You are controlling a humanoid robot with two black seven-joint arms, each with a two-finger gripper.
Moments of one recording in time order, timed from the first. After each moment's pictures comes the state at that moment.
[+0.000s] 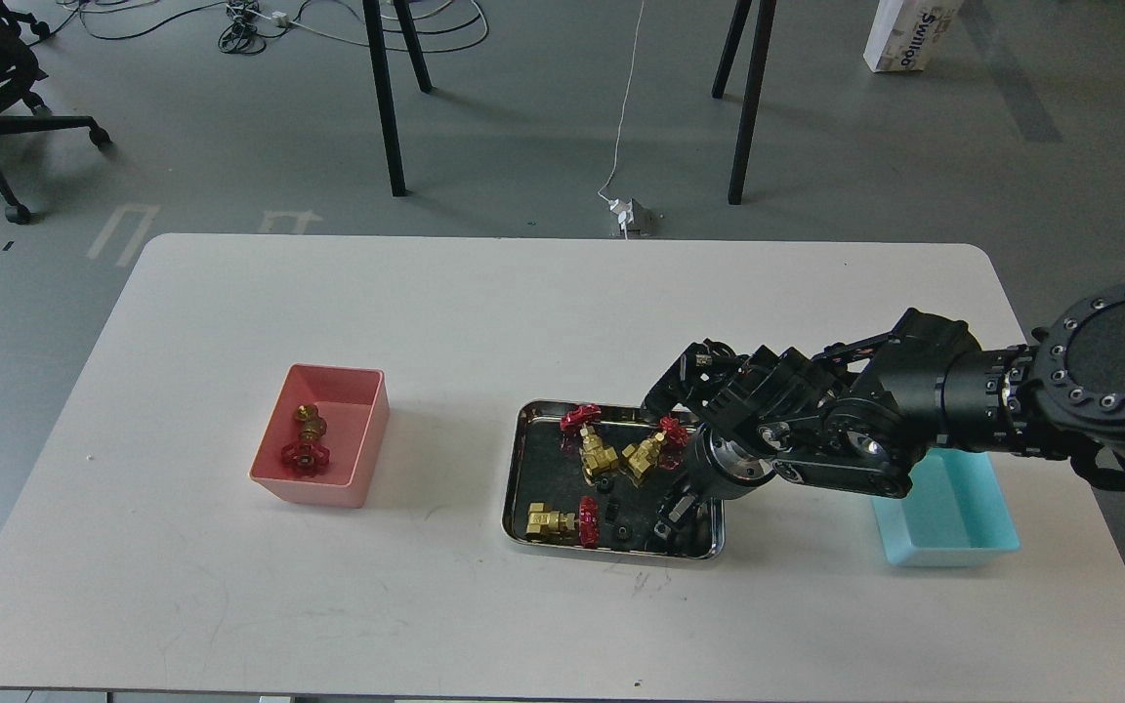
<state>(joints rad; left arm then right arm) -1.22 0.70 -0.95 -0.91 0.98 -0.07 -0.06 1.33 -0.01 -0.73 0.91 -1.21 0.39 0.14</state>
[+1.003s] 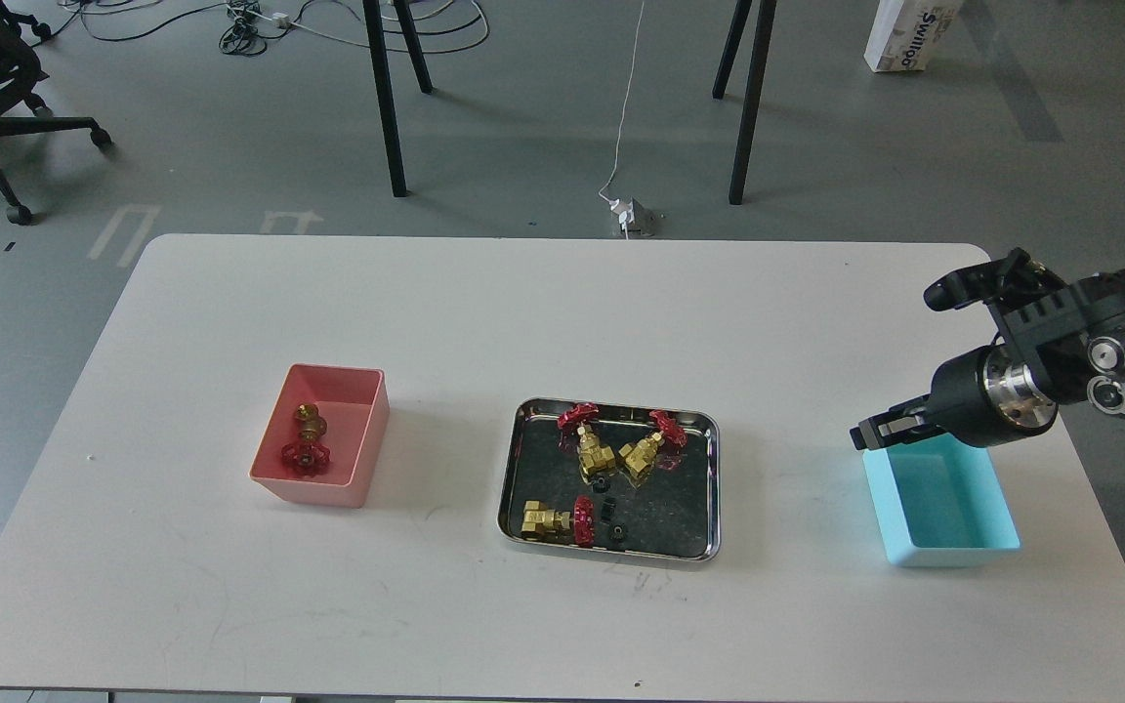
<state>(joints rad) -1.21 0.70 -0.95 -0.91 0.99 -0.07 -0.06 1.42 -0.87 -0.63 1.34 -1.10 0.42 0.13</state>
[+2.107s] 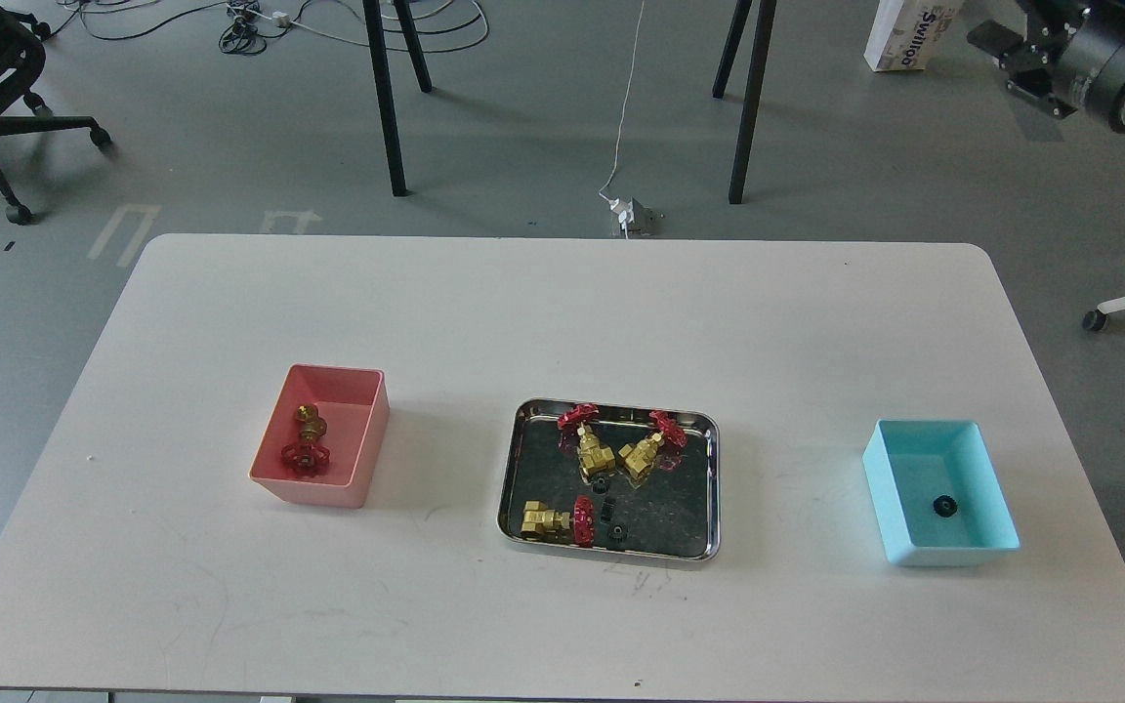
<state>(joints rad) -1.20 0.66 -0.95 -0.93 0.98 -0.06 -0.02 1.28 -0.88 0.23 1.15 -0.32 -0.03 0.11</state>
